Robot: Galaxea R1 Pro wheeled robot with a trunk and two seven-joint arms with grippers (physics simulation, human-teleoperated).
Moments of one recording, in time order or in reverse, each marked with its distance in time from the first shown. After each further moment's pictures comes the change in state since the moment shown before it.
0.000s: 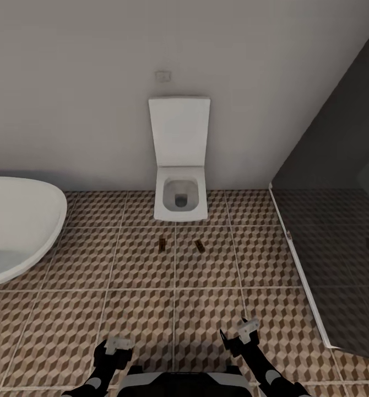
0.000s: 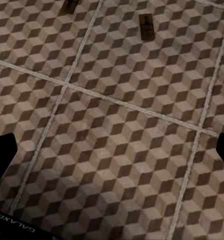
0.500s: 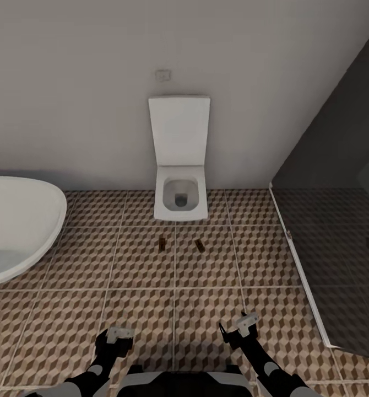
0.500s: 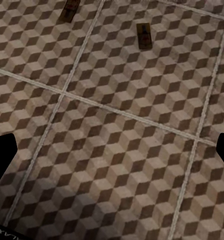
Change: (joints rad) left arm -0.044 0.005 0.000 -0.001 -0.001 0.007 -0.002; right arm -0.028 0.000 0.001 0.000 0.002 0.002 0.002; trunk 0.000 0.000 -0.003
